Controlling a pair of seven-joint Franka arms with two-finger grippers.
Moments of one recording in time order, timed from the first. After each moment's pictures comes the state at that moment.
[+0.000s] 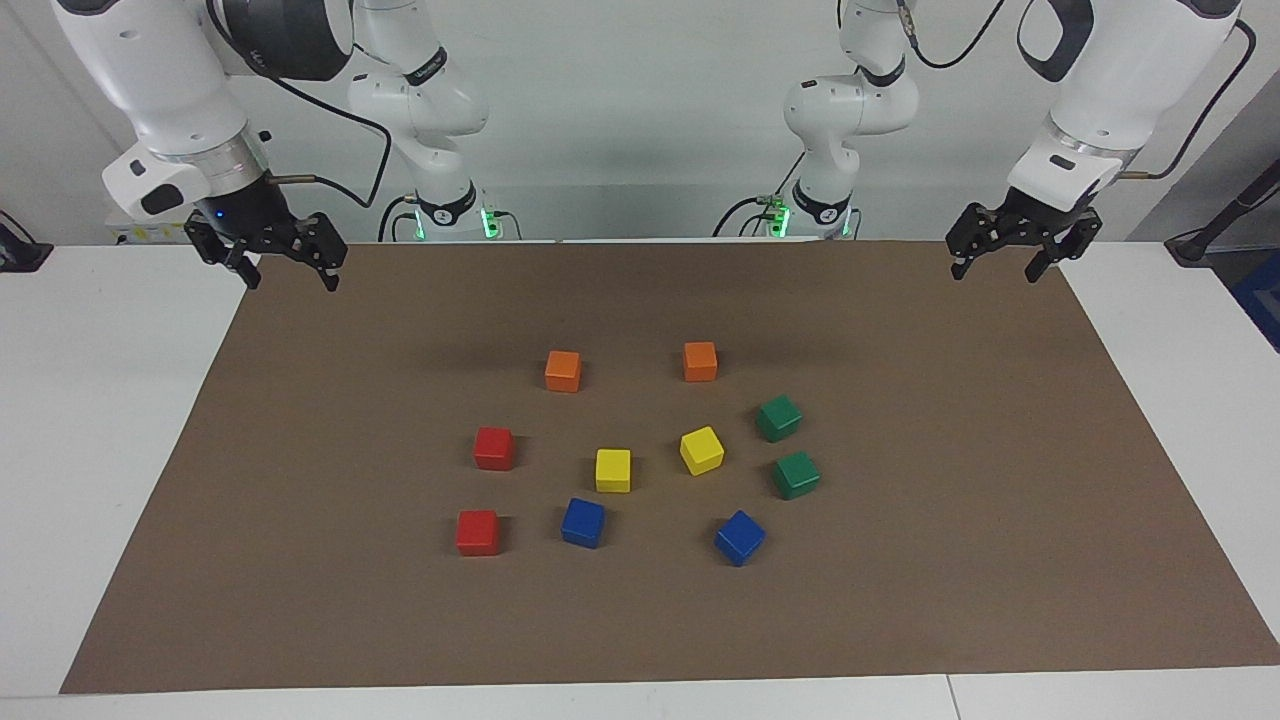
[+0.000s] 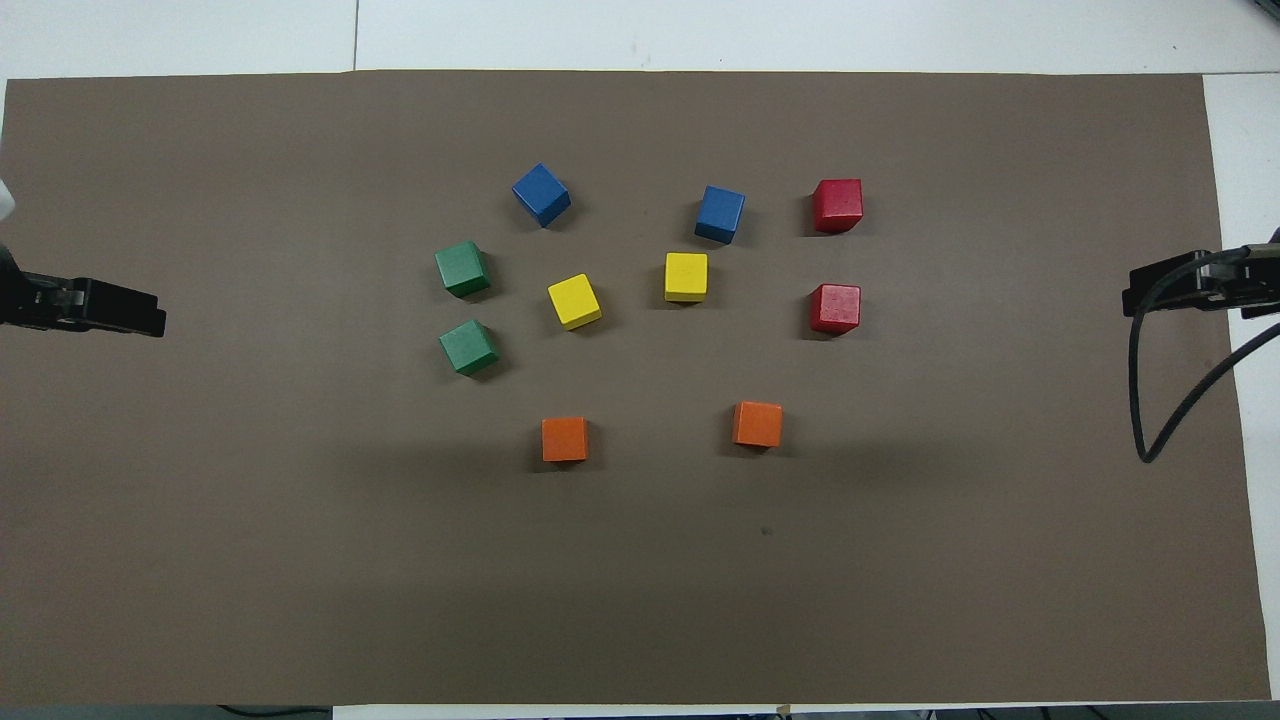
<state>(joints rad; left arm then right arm) -0.01 -0.05 -0.05 -1.65 0.00 1.62 0.09 -0.08 -0.03 0.04 -1.64 -0.02 1.61 0.01</state>
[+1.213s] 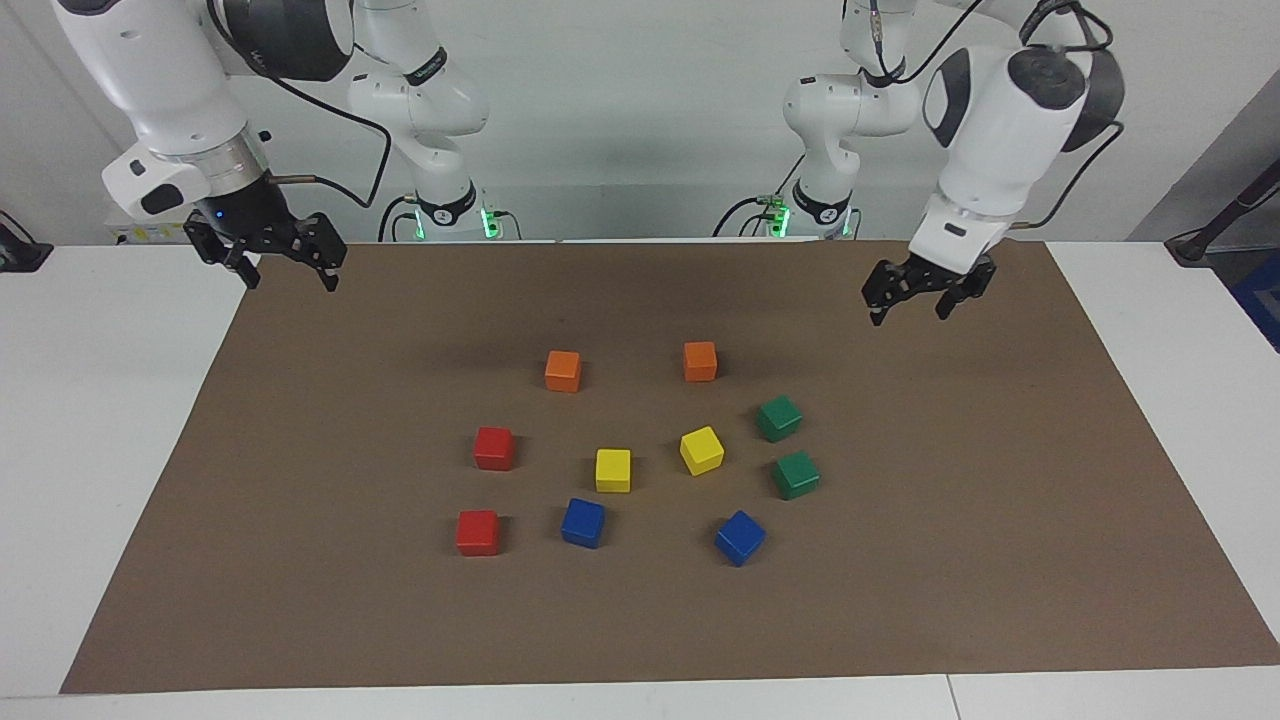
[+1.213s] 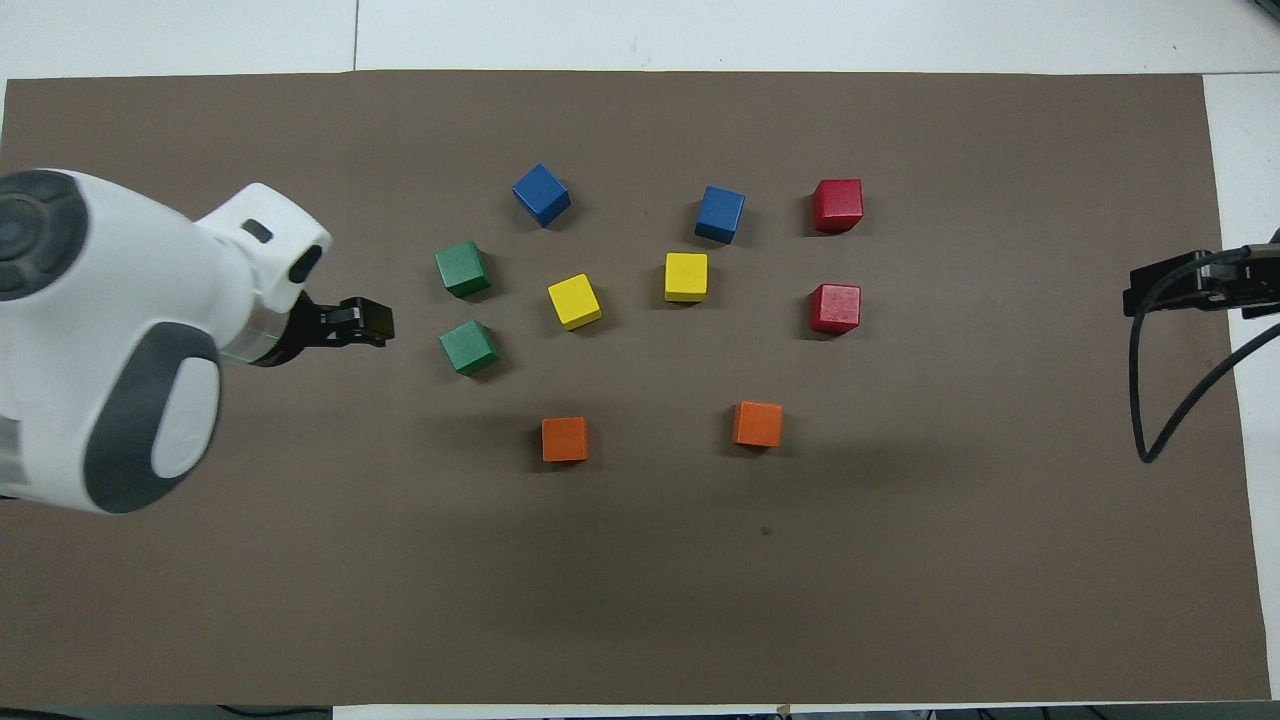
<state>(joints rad) -0.24 0.02 -0.08 -1.94 0.00 1.98 -0.38 -0.08 -0.03 0.04 -1.64 -0.02 1.61 0.01</state>
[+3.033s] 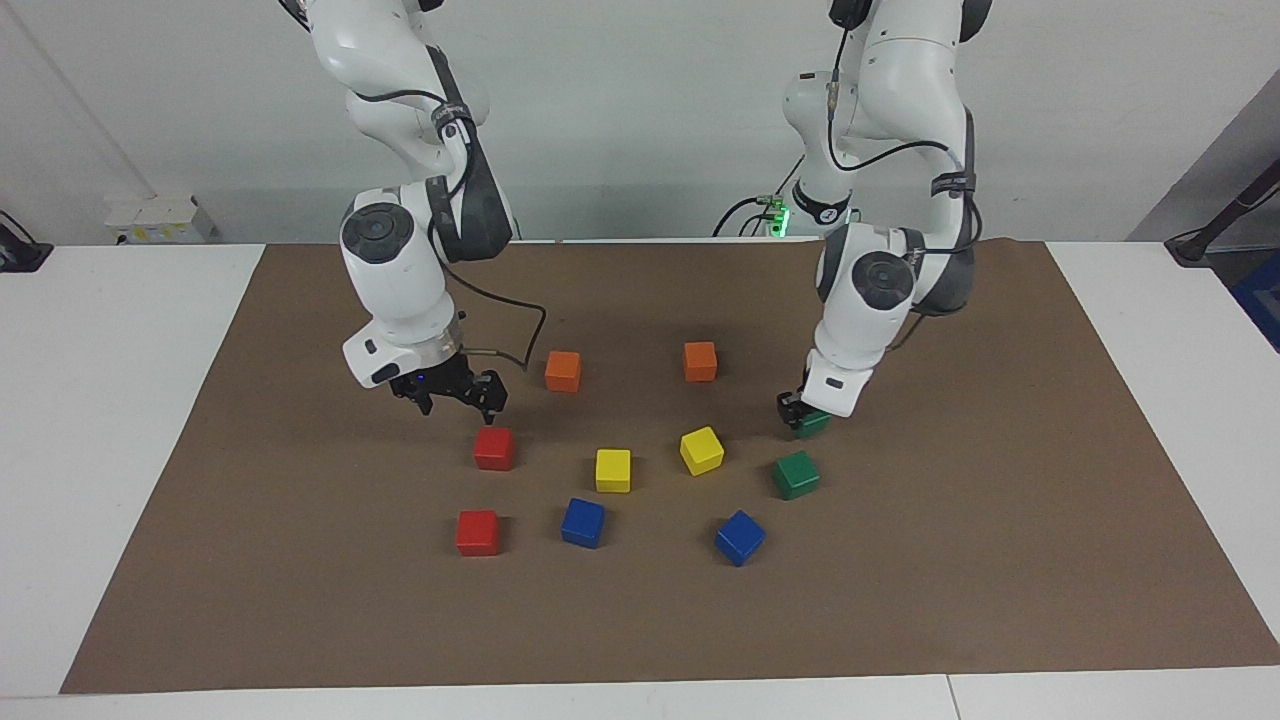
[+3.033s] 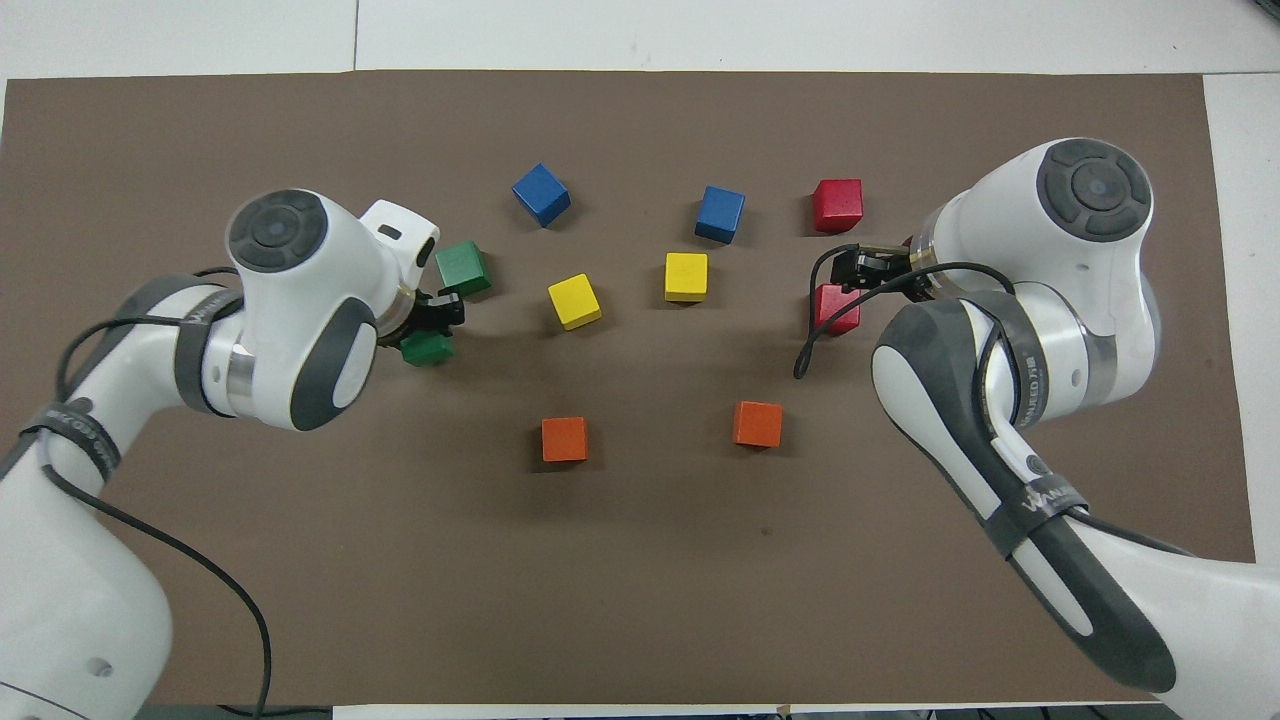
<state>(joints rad) -0.23 0.29 -0.05 -1.90 0.01 2.13 -0.42 0.15 0.23 0.07 -1.86 -0.01 2.14 0.43</state>
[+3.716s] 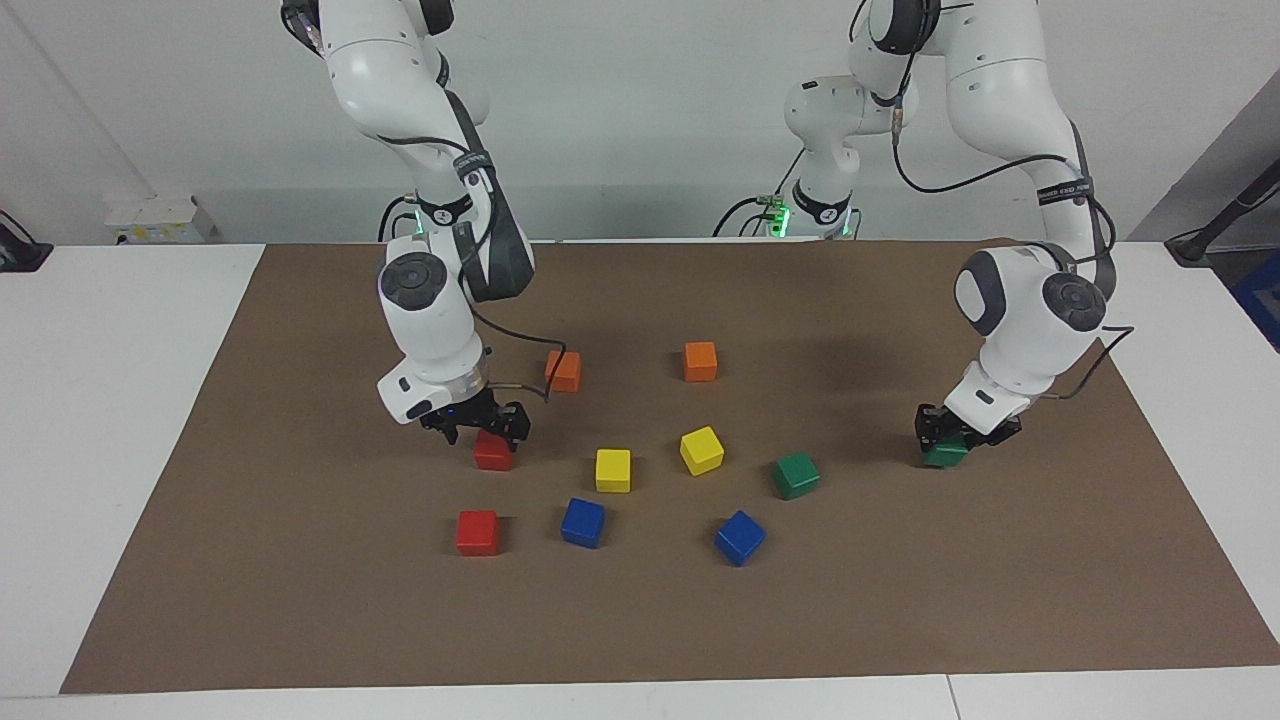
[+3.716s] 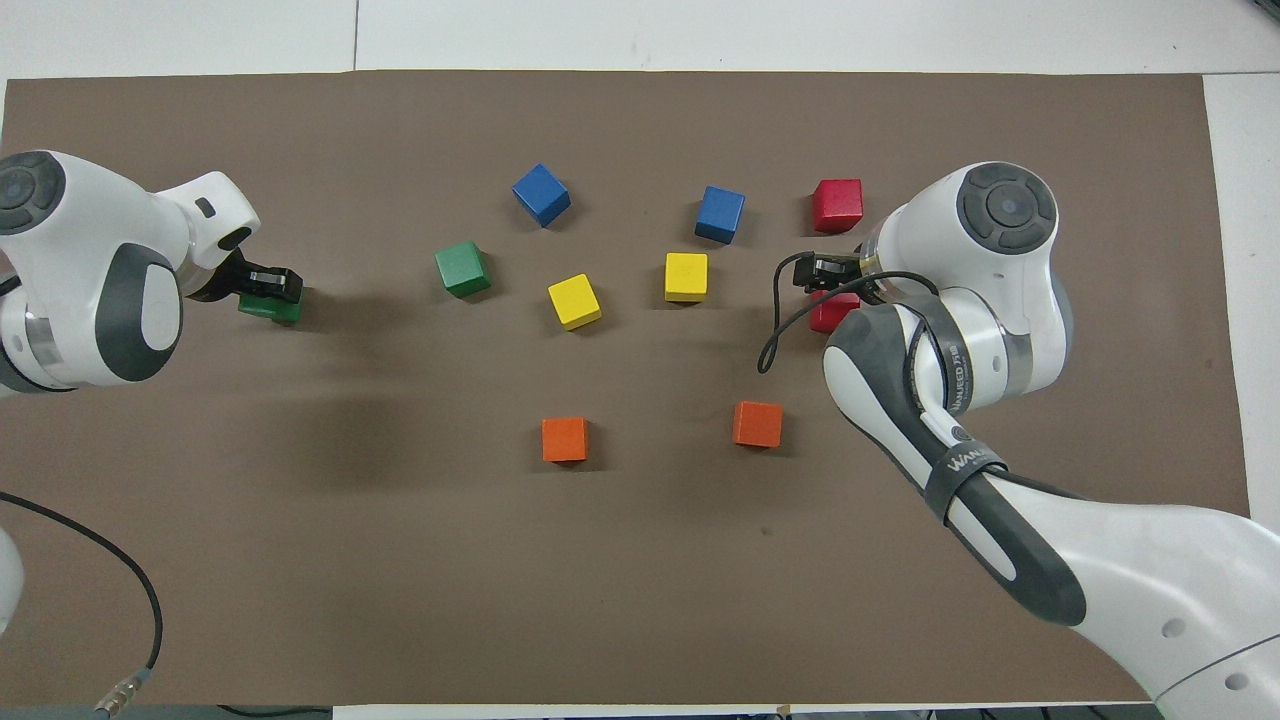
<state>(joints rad) 0.03 0.36 -0.05 -1.85 0.01 2.24 0.19 0.18 0.35 0.07 -1.86 -0.01 2.28 0.43</state>
